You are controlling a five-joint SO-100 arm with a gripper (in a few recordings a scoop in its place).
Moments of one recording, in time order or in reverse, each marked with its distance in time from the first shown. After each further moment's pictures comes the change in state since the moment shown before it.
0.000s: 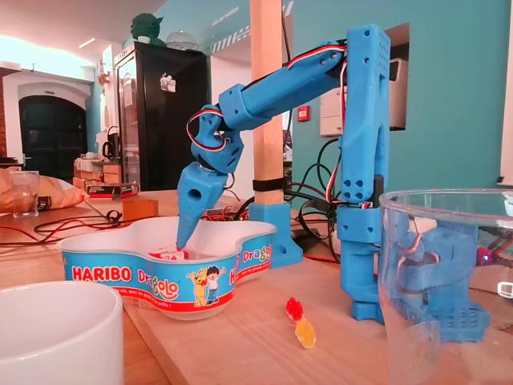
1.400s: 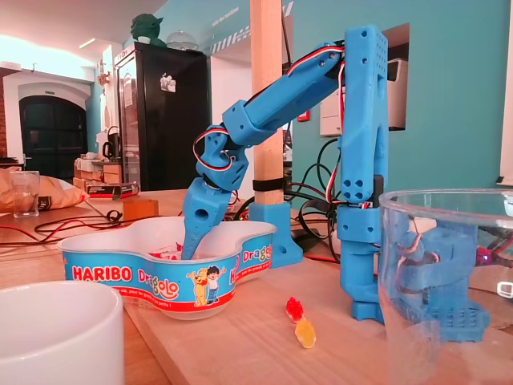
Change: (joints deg) arm 0.0 -1.0 8.4 -10.0 -4.1
